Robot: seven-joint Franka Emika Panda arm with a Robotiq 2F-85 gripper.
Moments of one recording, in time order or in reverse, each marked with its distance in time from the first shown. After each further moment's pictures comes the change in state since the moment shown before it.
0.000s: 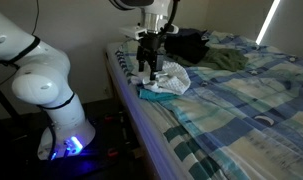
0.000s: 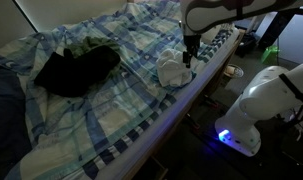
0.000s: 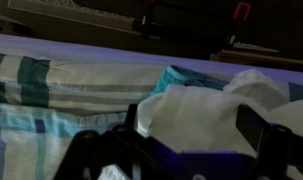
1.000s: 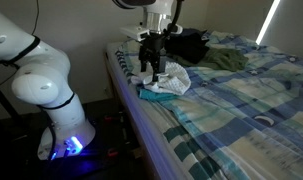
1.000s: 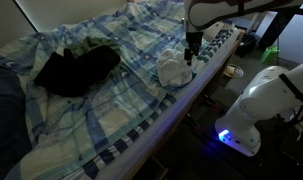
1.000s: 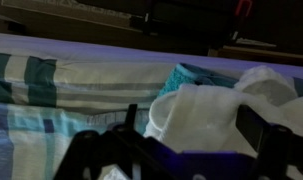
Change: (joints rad) arm -0.003 0.000 -0.057 0.010 -0.005 0.011 -0.032
